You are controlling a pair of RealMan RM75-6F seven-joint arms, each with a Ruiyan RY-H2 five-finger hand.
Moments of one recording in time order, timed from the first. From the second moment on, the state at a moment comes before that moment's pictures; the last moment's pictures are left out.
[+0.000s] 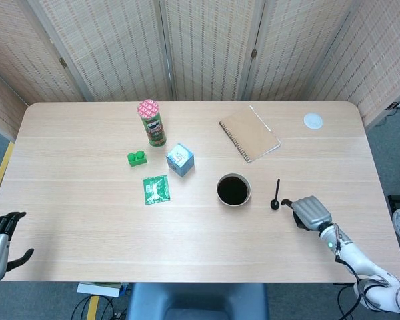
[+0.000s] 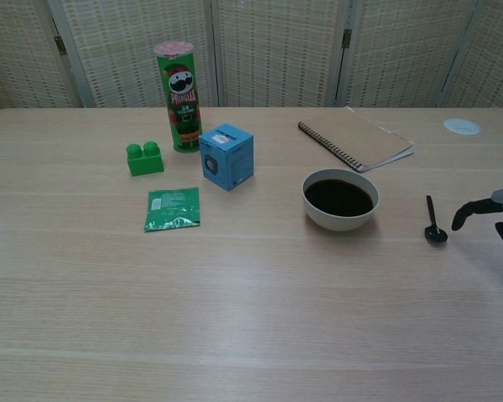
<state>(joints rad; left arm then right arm) -0.04 -1.12 -0.04 -1.69 1.43 1.52 0.24 0.56 -1.31 -0.05 -1.31 -1.39 0.80 -0.03</state>
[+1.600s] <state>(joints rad) -0.02 -1.12 -0.04 -1.68 1.44 1.53 0.23 0.53 -1.35 -0.06 -1.29 -1.39 0.80 -0.03</state>
